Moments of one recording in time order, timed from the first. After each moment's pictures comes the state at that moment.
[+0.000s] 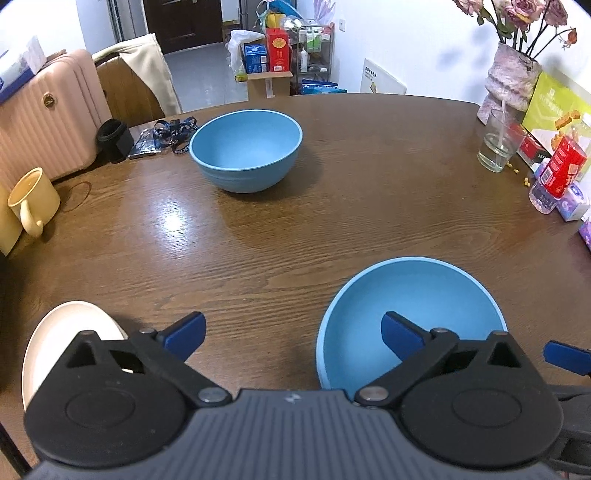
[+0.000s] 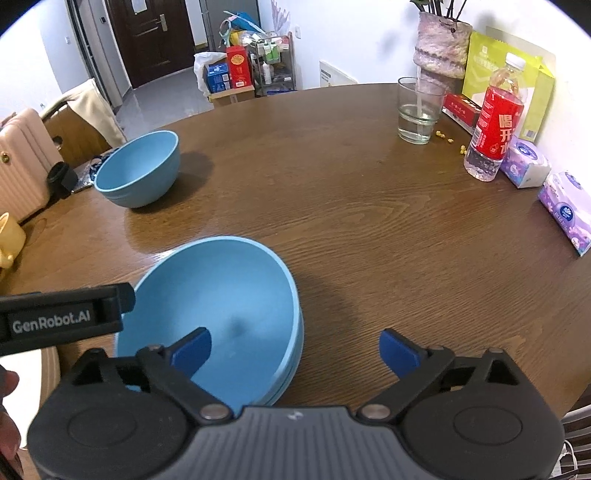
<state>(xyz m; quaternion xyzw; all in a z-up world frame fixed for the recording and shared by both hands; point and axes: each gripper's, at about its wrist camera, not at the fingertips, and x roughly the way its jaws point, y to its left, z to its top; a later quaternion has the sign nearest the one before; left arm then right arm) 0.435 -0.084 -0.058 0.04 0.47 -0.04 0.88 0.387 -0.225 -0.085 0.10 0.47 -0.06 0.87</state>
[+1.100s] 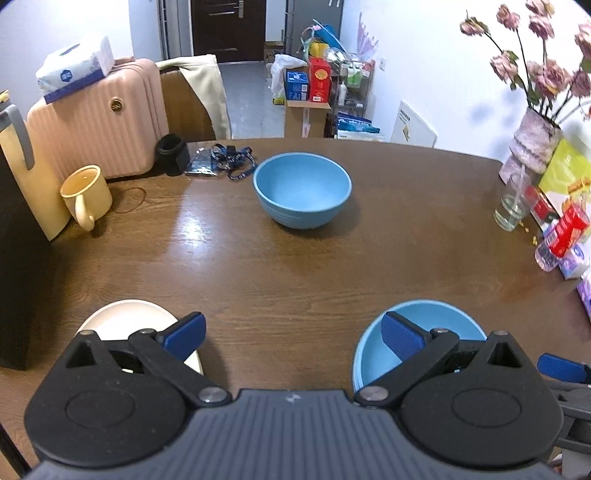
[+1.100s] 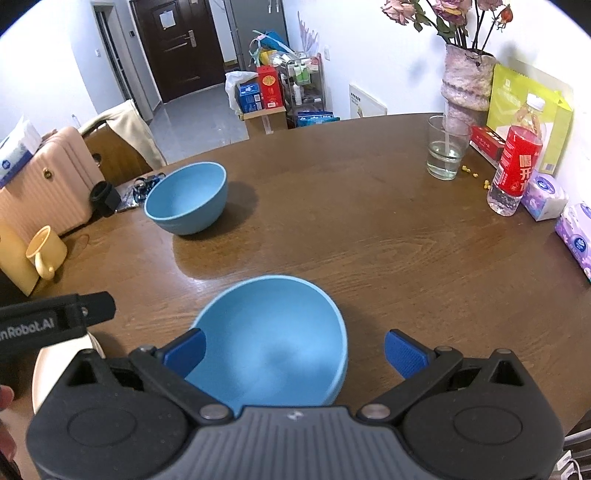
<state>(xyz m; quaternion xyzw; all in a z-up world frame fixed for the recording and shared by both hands) 0.410 -0.037 0.003 -0.02 0.43 0.01 0.90 0.387 -0.207 -0.036 0.11 0.44 -0.02 0.89</state>
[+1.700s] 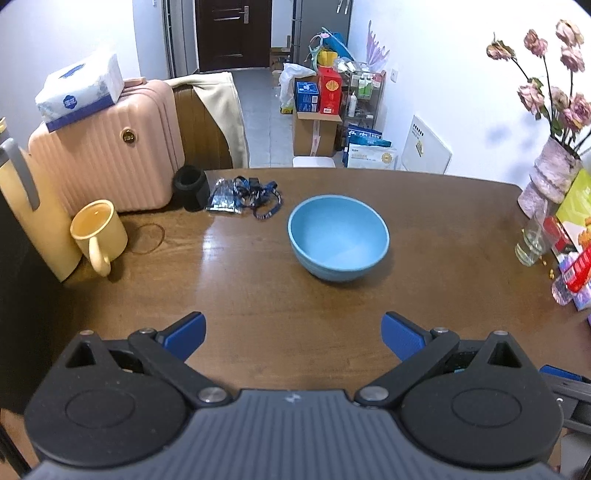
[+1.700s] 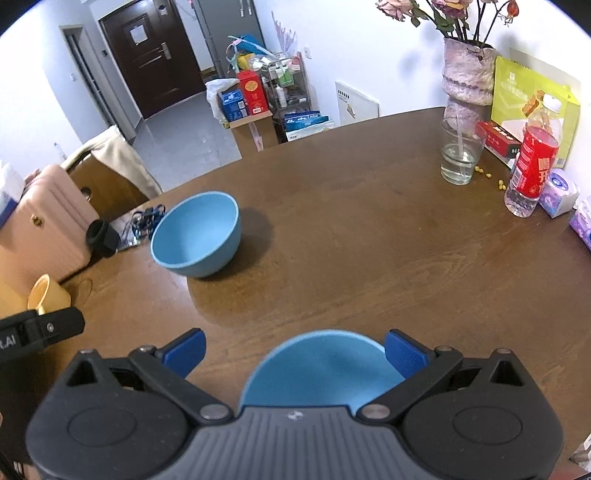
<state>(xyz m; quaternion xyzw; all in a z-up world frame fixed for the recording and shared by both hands) 0.479 0.014 0.033 -0.02 0.42 0.01 0.91 0.453 -0.177 -0.018 0.16 0.44 -0.05 0.88</state>
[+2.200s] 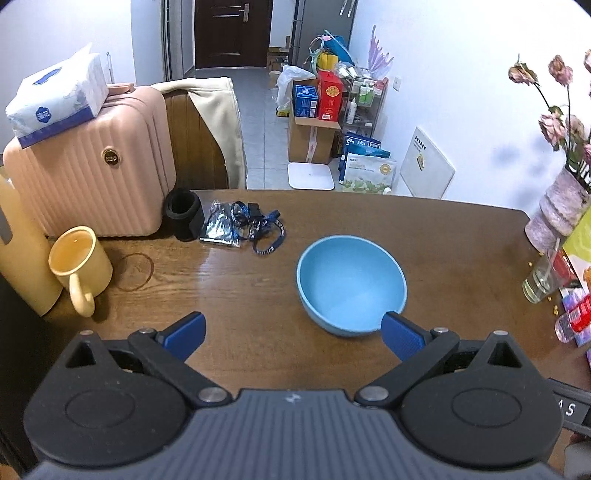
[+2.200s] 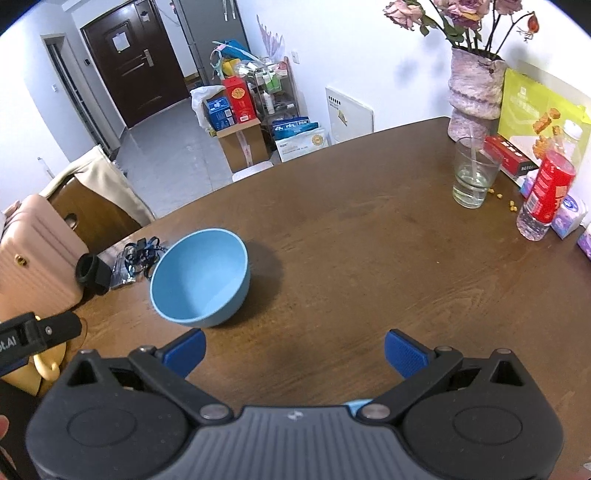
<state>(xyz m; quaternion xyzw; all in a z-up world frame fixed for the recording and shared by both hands) 0.560 0.044 0.035 -0.04 0.42 0.00 0.91 0.526 -0.161 -0.007 0.17 0.45 -0.07 0.87</state>
